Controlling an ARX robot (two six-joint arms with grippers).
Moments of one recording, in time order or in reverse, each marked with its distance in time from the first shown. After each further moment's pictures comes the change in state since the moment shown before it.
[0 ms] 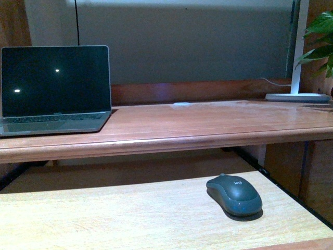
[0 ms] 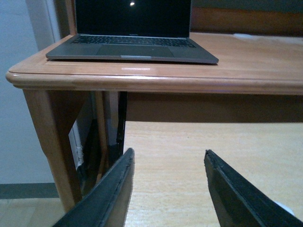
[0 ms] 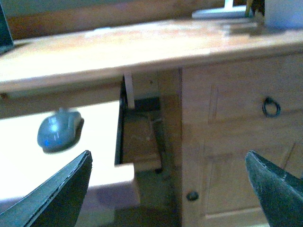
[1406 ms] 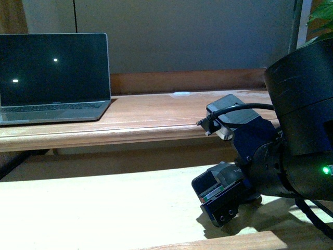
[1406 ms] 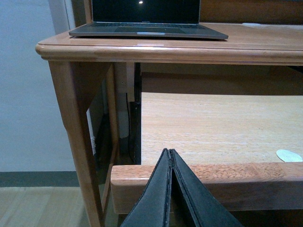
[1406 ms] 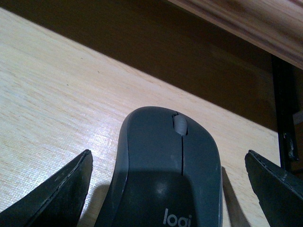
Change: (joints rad) left arm 0.040 -0.573 -0.161 -0.406 0.015 0.025; right arm 0.451 1.166 0.713 -0.010 0.216 -0.392
